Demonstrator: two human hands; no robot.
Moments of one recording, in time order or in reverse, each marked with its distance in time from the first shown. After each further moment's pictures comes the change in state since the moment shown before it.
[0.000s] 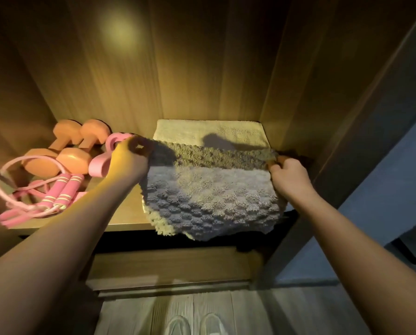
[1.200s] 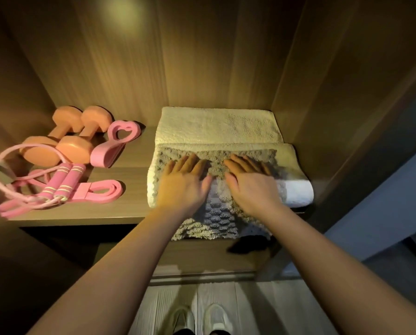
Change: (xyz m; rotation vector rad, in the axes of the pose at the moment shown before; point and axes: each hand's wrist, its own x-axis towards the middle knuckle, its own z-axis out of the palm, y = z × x) left_hand -0.053 -0.022 0.079 0.806 -0.312 0.475; right_hand -0.010 -0.008 0.095 -0.632 -0.119 -0.449
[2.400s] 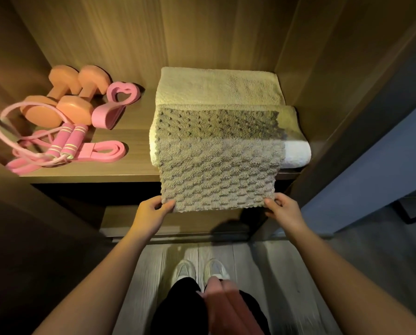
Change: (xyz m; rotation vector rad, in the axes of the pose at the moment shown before) left_hand -0.136 -0.051 0.085 -1.009 -0.136 -0.601; right_hand -0.124 0.072 0.088 1.101 -0.093 0.682
